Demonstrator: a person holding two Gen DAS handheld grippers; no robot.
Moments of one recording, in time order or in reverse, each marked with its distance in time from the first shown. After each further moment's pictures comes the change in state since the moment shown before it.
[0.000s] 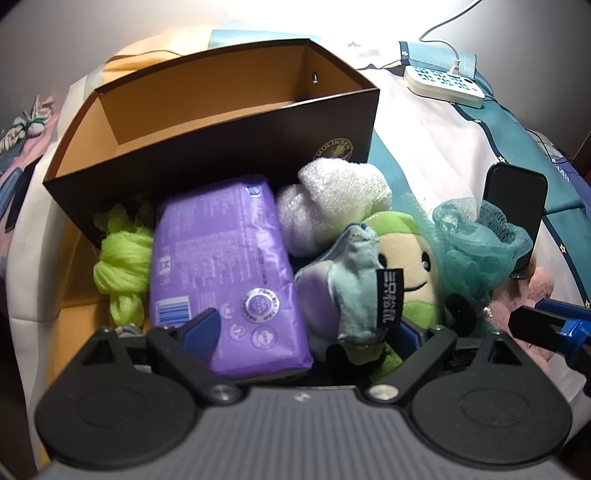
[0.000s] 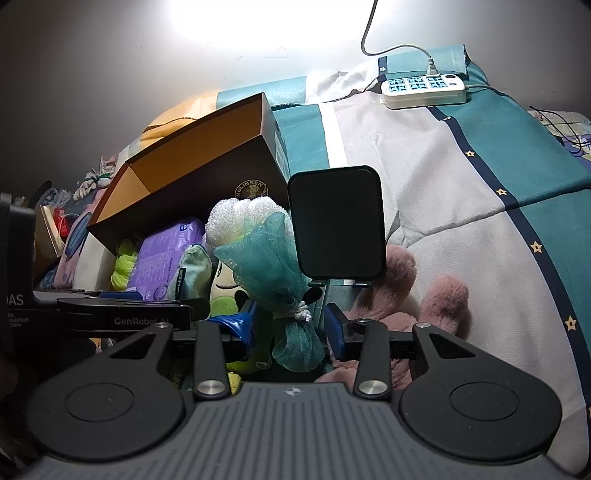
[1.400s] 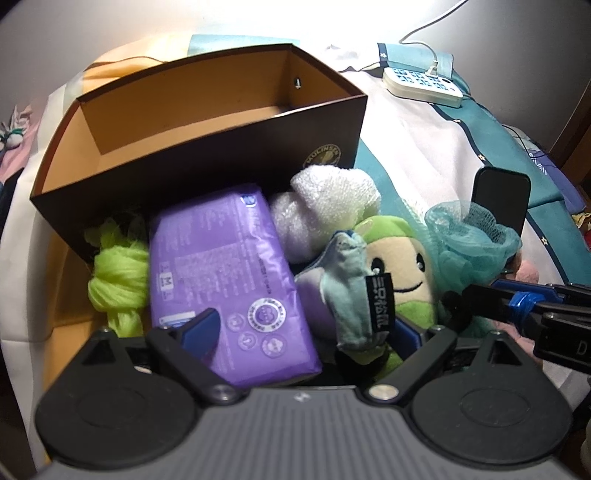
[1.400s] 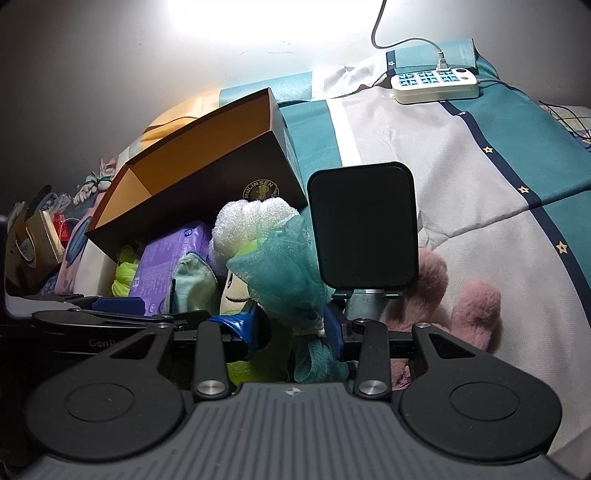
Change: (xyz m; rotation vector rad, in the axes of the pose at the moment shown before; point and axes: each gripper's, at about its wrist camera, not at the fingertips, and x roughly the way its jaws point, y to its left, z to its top) left arm -0.002 0.015 0.005 0.045 -0.001 -0.076; right arm 0.025 0.012 0.005 0.017 -0.002 0.006
